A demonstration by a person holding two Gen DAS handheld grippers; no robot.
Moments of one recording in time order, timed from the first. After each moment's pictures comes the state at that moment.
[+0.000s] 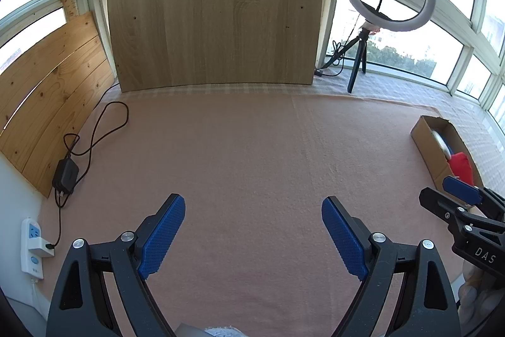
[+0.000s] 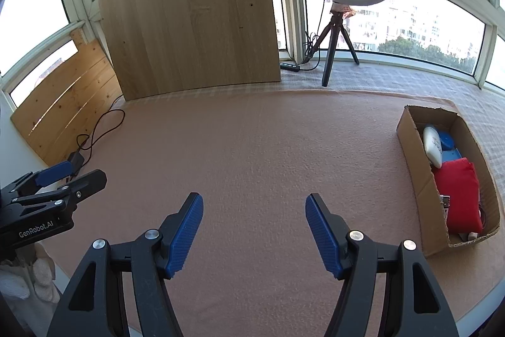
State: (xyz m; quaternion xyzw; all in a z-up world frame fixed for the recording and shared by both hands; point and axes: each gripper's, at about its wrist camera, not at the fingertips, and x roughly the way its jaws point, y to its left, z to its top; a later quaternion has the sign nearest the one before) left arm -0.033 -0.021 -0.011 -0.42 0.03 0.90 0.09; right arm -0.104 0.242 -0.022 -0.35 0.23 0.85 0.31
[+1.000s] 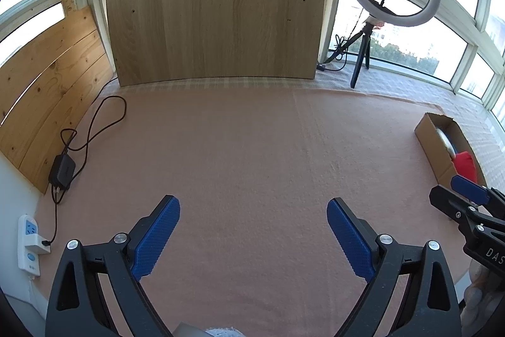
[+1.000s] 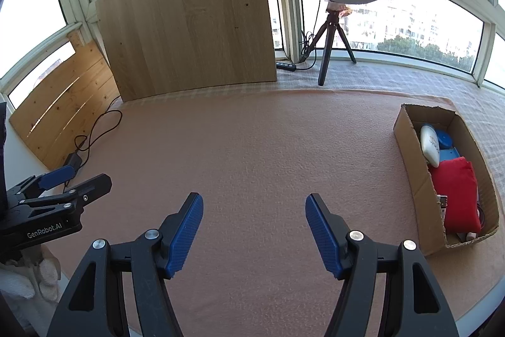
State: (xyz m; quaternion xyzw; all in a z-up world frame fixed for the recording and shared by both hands) left arm -0.040 -0.014 -0.023 -0.43 0.03 0.90 0.08; right arm -0.098 0.250 -0.023 -0.35 0.23 0.85 0.31
